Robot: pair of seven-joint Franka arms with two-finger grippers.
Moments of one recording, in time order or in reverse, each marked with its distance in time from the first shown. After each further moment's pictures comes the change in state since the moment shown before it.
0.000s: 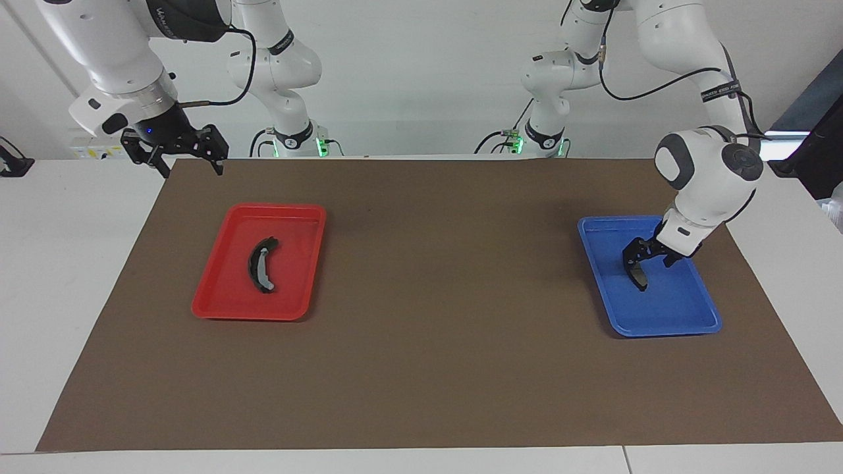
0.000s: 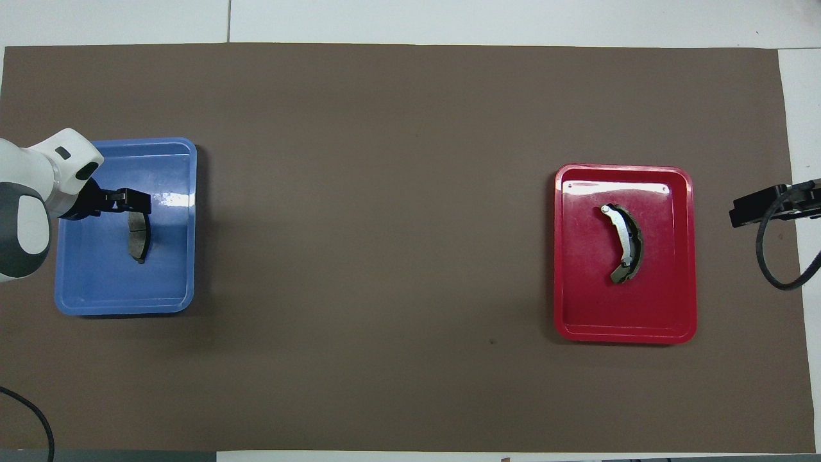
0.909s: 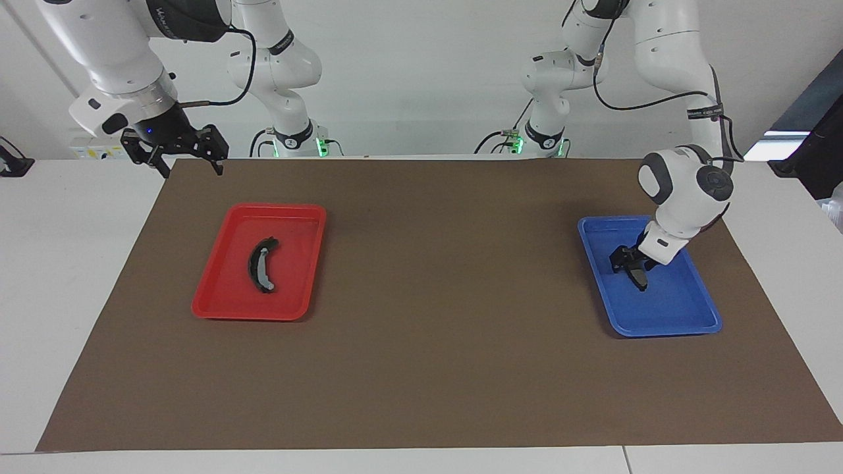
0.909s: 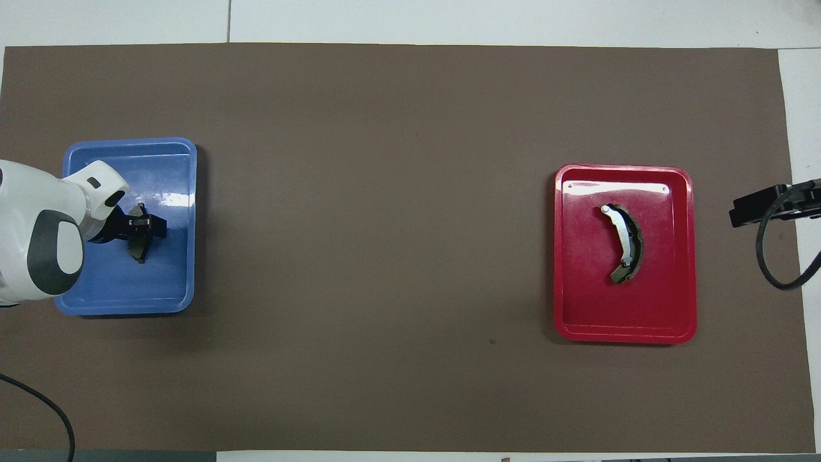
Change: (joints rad) left arm 0.009 0.030 0.000 -0.118 0.000 0.098 0.002; right arm 0.000 0.000 0.000 0.000 0.000 0.000 0.000
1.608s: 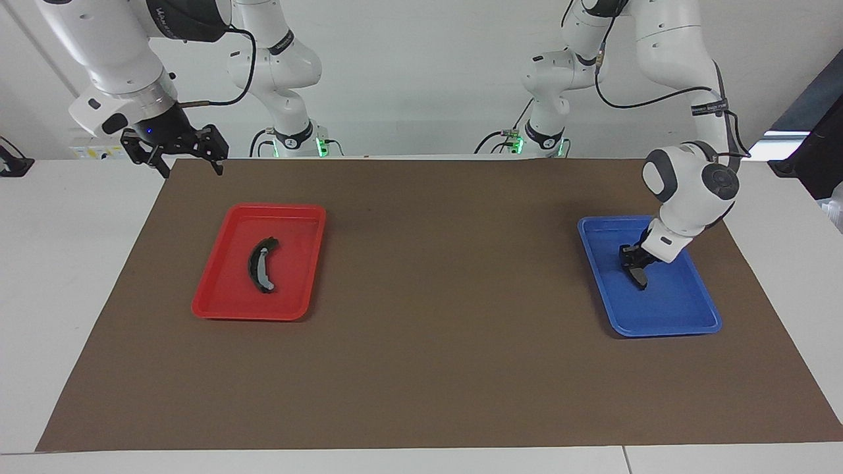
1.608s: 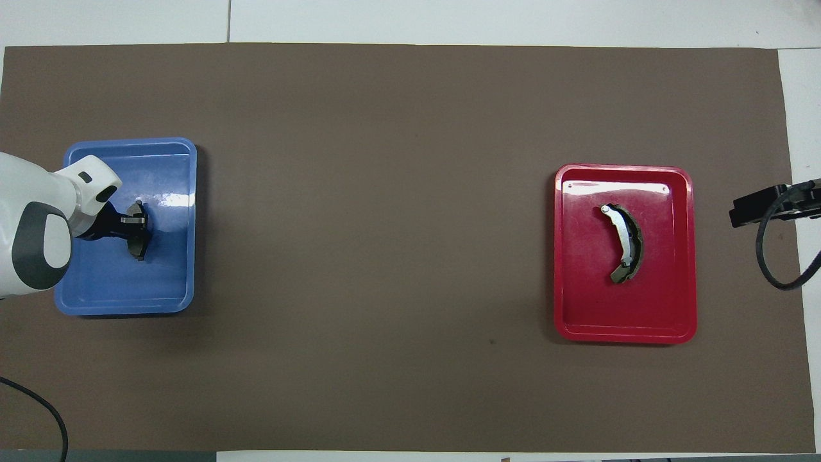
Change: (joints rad) left arm -0.002 -0.012 0.004 0.052 0.021 -0.091 0.001; right arm 0.000 0.000 0.000 0.000 0.000 0.000 0.000
